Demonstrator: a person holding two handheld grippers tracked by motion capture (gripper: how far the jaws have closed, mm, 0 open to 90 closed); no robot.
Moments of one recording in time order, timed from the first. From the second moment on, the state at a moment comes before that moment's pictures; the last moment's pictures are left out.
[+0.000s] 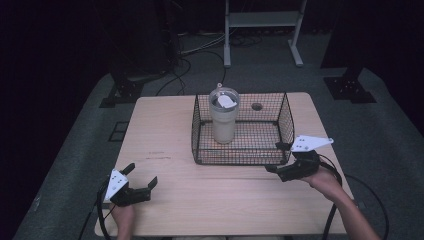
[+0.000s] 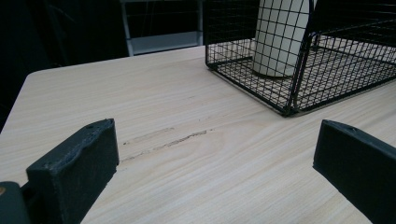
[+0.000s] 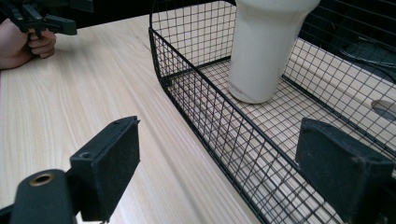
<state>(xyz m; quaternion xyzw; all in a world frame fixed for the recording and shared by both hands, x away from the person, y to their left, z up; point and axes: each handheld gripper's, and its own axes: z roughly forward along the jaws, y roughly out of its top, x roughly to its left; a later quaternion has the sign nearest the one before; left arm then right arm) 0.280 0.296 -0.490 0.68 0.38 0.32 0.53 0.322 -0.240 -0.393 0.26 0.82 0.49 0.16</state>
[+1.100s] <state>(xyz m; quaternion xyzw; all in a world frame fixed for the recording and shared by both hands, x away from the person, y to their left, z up) 0.280 0.296 -0.490 0.69 0.38 0.32 0.53 0.290 -0.275 -0.435 0.29 0.82 0.48 0.16</state>
